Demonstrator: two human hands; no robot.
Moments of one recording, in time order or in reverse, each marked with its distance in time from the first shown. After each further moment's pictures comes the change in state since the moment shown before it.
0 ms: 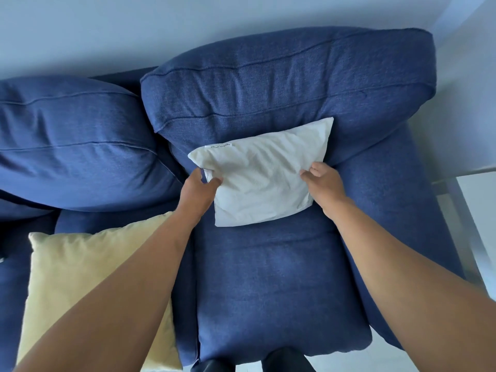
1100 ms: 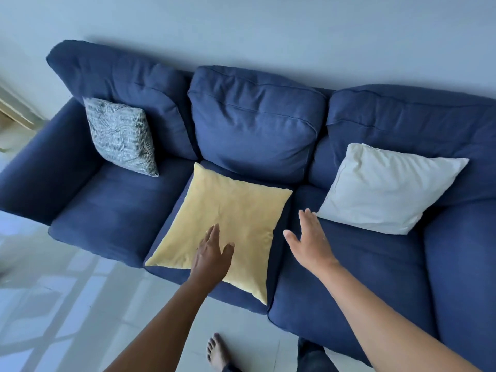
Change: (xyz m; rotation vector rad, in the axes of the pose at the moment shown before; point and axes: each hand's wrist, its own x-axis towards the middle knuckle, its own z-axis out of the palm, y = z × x) left_hand -0.273 -0.322 -0.224 0.203 0.287 0.001; right_hand -0.358 -0.005 0.248 -0.582 -0.377 -0.508
